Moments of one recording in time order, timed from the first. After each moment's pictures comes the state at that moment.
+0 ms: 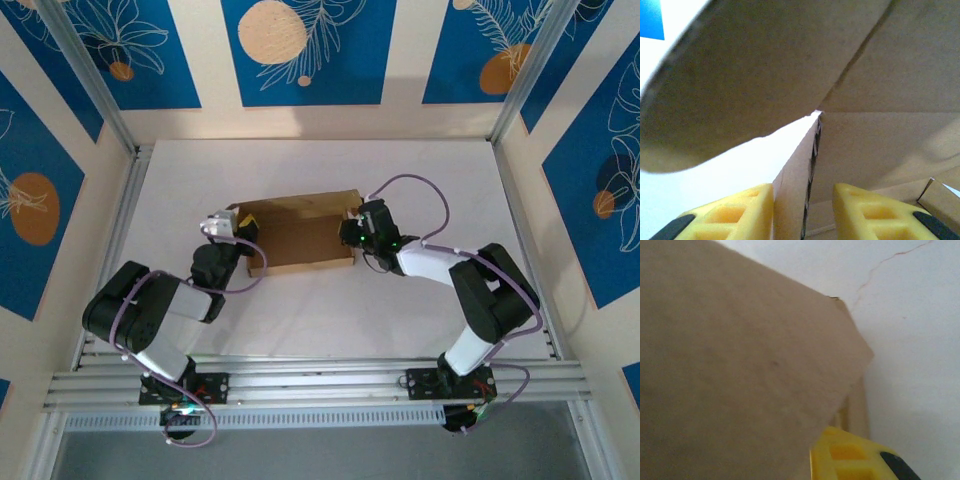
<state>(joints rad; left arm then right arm) -0.39 1.60 0.31 1.30 -0.10 -0.23 0.54 1.64 0.82 0.17 0.00 0.64</state>
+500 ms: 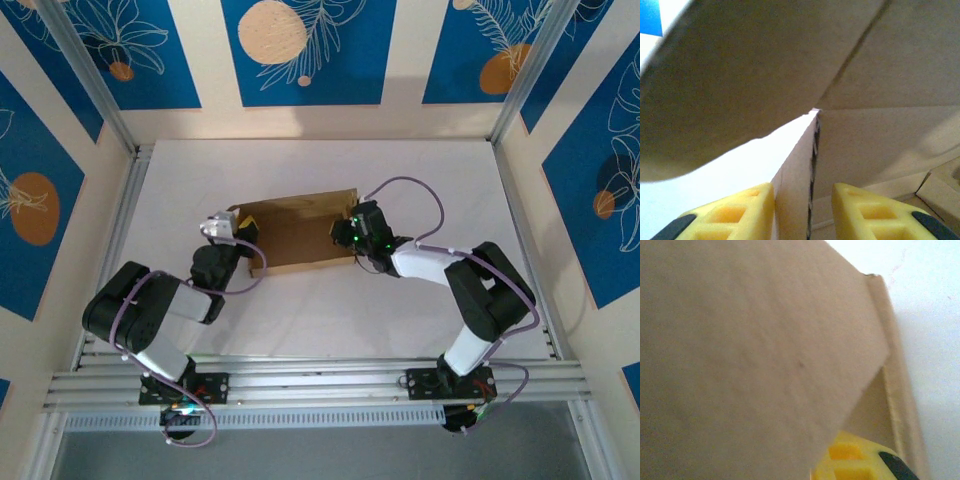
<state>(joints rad) -0.39 1.60 0.29 1.30 -0.10 -0.23 0.58 1.66 0.81 0.21 -0.01 0.75</state>
